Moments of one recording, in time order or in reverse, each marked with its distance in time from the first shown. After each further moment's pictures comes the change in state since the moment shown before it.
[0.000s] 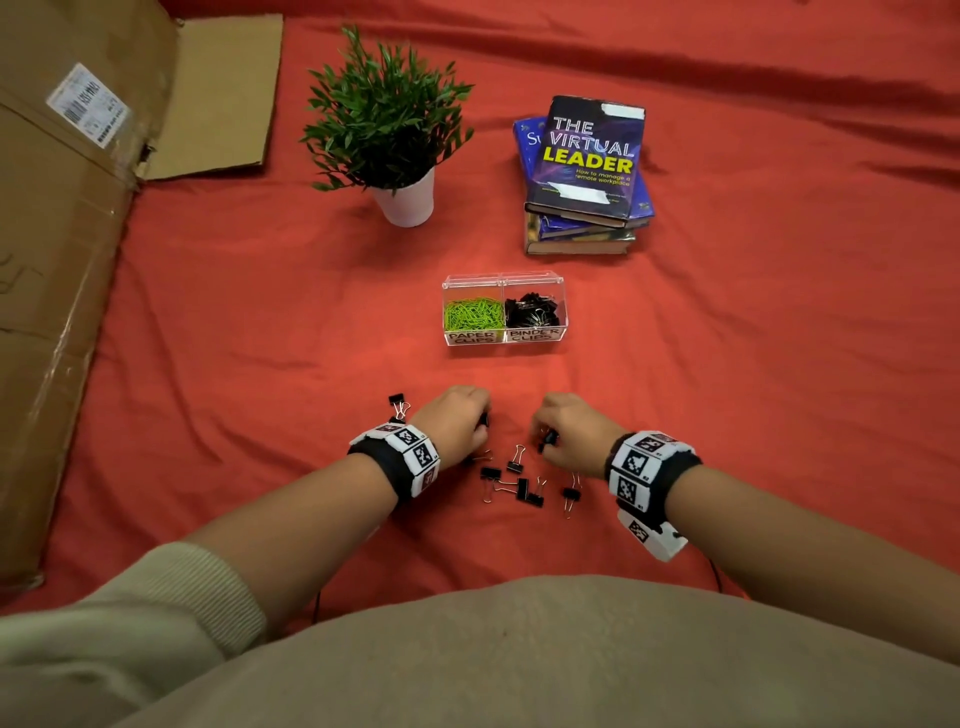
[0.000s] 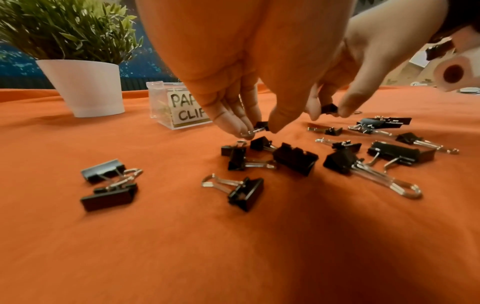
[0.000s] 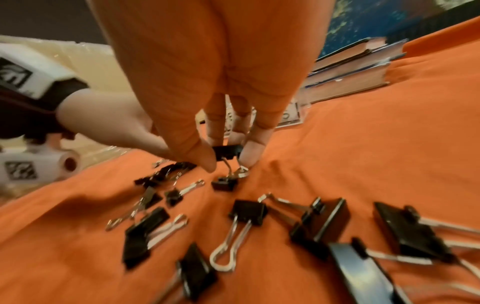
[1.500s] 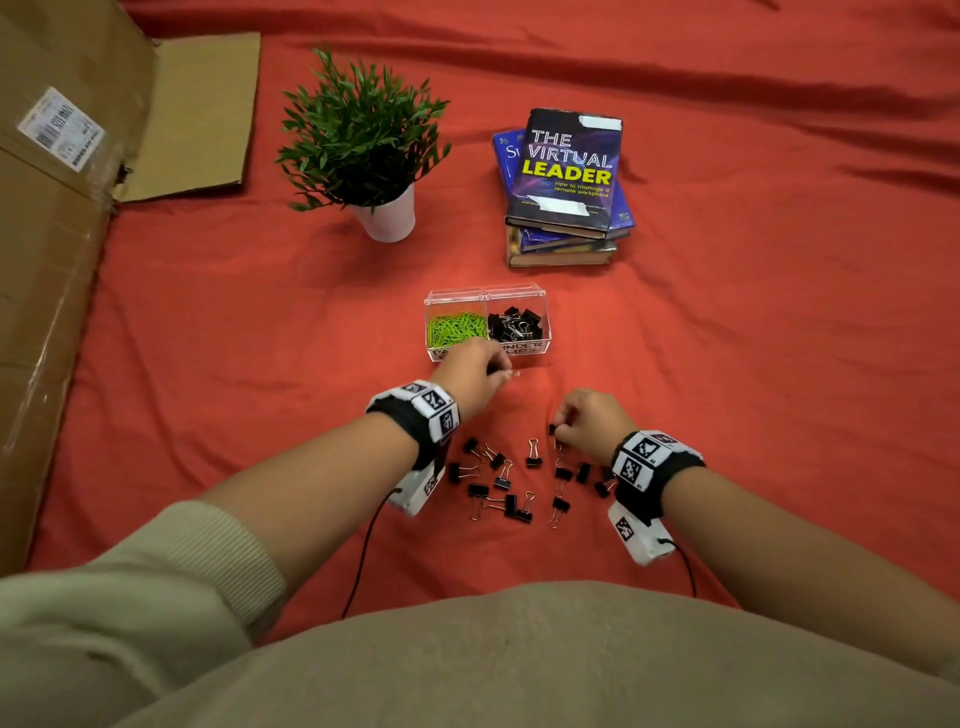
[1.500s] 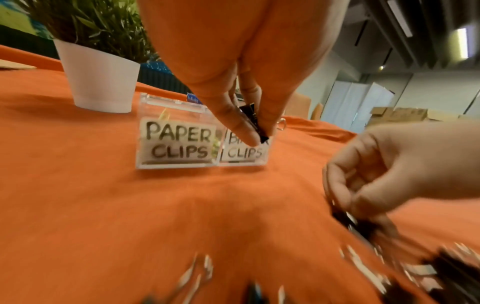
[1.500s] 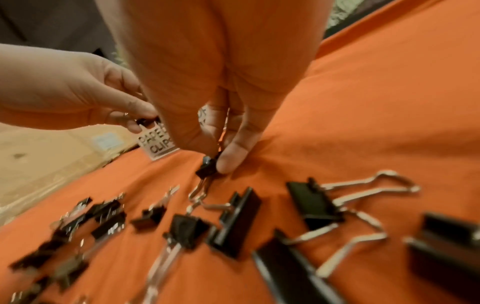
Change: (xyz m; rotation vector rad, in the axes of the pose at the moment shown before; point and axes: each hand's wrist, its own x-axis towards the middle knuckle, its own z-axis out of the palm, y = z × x) left_hand 0.061 0.029 -0.043 -0.347 0.190 -0.103; right_hand 0.004 0.037 -0.009 0.328 0.214 0.319
